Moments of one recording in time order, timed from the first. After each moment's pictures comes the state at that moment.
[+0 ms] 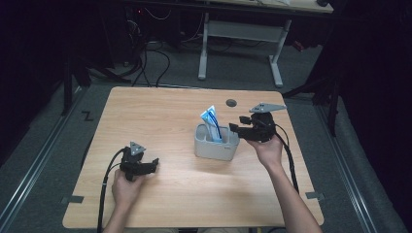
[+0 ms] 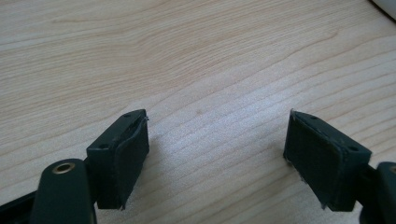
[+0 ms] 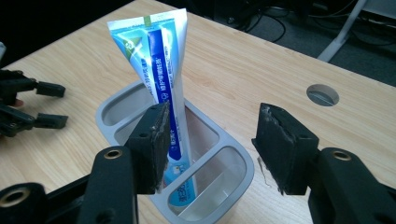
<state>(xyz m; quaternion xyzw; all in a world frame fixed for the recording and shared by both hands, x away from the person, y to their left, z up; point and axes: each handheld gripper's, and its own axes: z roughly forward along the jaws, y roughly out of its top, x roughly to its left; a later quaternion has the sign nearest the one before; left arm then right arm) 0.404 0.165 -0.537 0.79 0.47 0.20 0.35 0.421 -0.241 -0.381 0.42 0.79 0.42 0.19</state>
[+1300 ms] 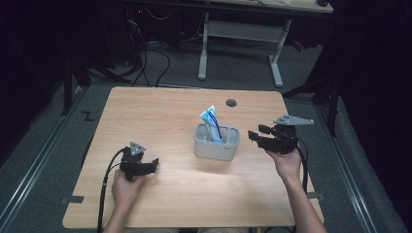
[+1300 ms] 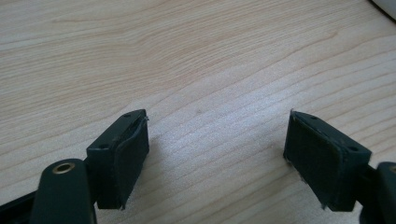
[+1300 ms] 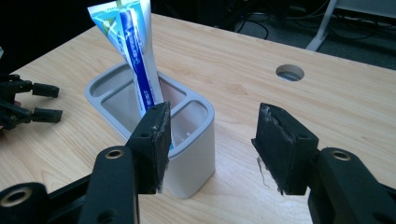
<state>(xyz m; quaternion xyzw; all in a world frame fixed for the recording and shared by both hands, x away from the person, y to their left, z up) 0.404 0.165 -0.537 0.79 0.47 0.20 0.35 0.384 -0.292 -0.389 0.45 0.75 0.44 0.20</state>
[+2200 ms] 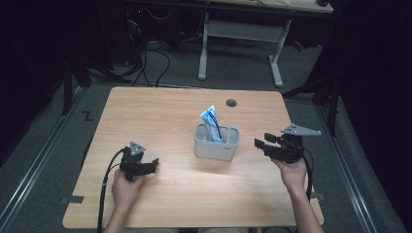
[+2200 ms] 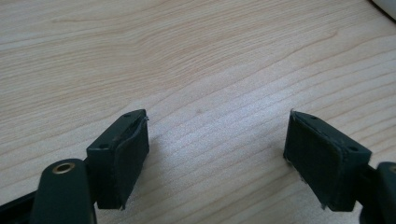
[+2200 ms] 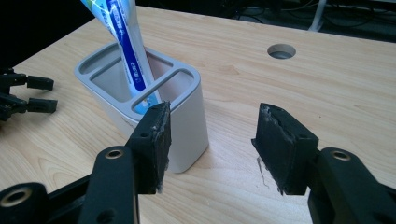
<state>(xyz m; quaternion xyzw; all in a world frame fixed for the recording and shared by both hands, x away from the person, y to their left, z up) 0.403 0.165 -0.537 0.79 0.47 0.20 0.35 0.367 -0.313 -0.410 0.47 0.74 0.44 0.19</state>
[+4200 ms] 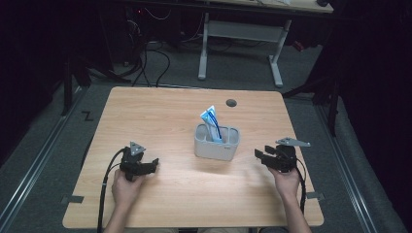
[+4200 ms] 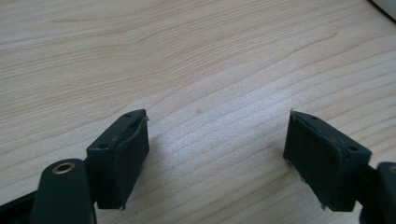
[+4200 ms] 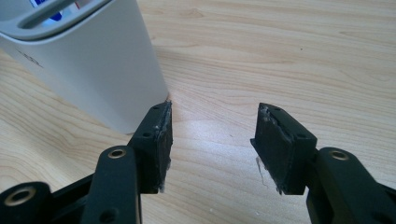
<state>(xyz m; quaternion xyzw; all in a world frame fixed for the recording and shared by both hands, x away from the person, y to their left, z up) 0.403 0.165 -0.537 0.79 0.47 0.20 0.35 0.371 -0.321 -0.476 0.53 0.73 0.39 0.19</state>
